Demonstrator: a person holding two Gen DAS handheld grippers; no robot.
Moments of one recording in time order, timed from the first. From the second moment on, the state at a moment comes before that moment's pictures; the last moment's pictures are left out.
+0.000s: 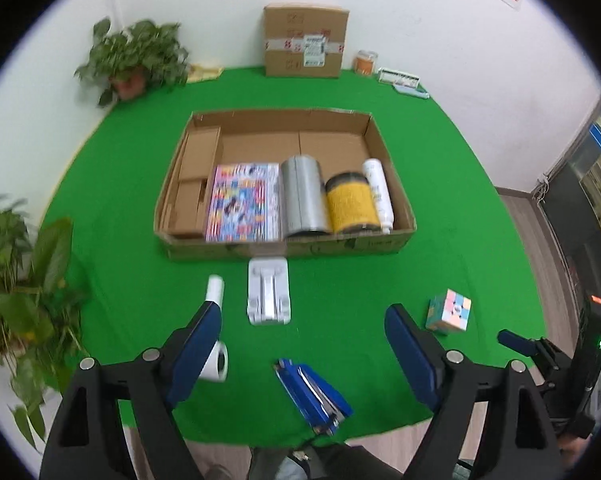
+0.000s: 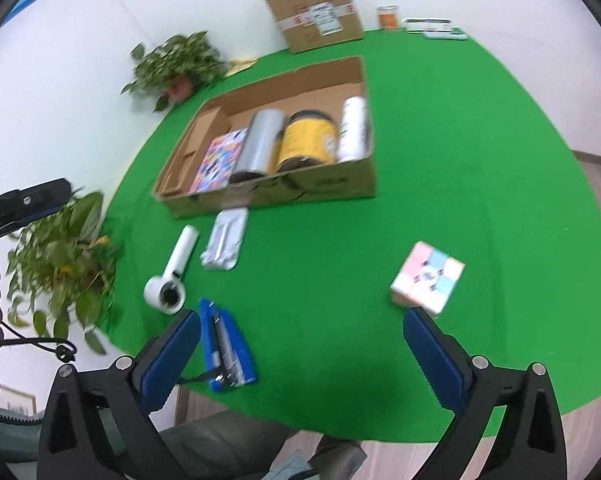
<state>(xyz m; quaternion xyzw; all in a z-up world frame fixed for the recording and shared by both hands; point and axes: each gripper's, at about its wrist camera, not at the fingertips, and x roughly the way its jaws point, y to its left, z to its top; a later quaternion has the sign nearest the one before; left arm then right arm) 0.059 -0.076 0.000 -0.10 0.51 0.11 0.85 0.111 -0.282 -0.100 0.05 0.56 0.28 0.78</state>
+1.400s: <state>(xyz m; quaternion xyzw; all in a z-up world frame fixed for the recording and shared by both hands) 0.062 -0.053 -0.100 -0.16 0.62 0.03 0.77 0.181 -0.322 -0.216 0.12 0.69 0.00 0.72</state>
